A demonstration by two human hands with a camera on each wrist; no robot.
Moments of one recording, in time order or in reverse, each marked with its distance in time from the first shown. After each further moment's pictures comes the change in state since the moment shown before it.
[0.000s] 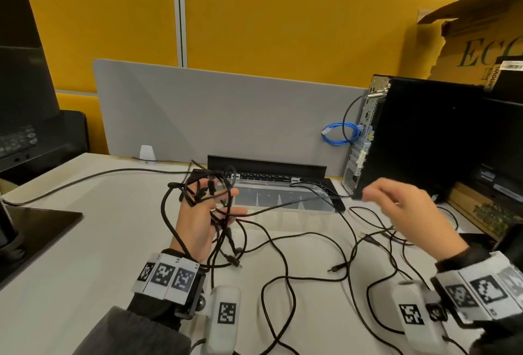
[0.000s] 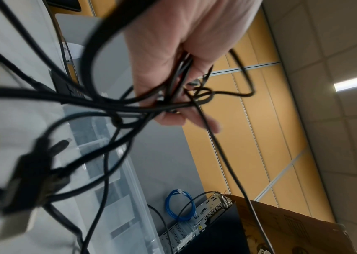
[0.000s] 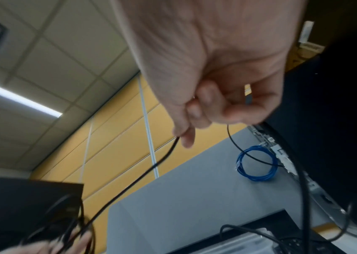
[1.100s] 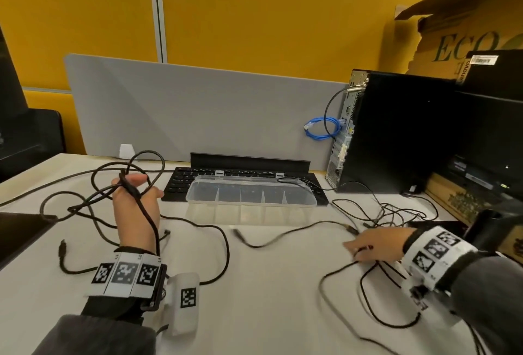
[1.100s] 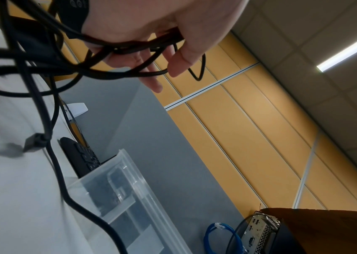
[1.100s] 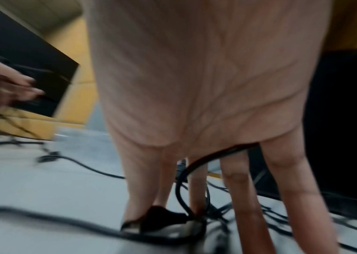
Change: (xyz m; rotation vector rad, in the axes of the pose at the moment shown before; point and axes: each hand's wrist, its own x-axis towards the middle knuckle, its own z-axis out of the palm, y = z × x) left_hand 0.030 0.007 -0.038 0.503 0.530 0.243; right_hand 0.000 0.074 0.029 -0.664 -1.115 0.191
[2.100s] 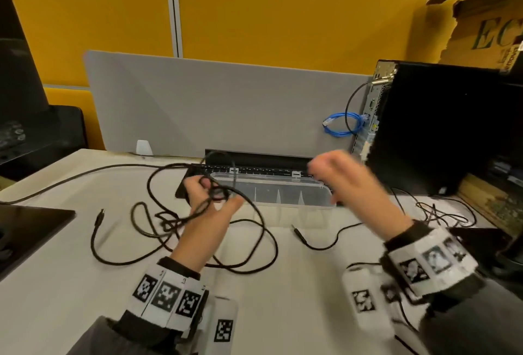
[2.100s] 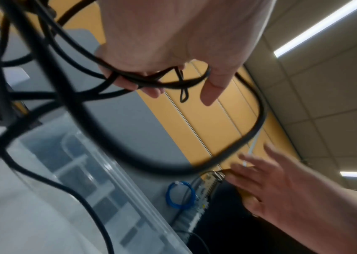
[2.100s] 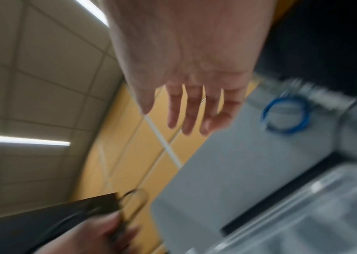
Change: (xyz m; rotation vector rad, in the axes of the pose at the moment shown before) left_hand -0.064 0.021 0.027 -0.047 -0.510 0.084; right_hand -0.035 -0.092 -0.072 1.063 0.906 -0.528
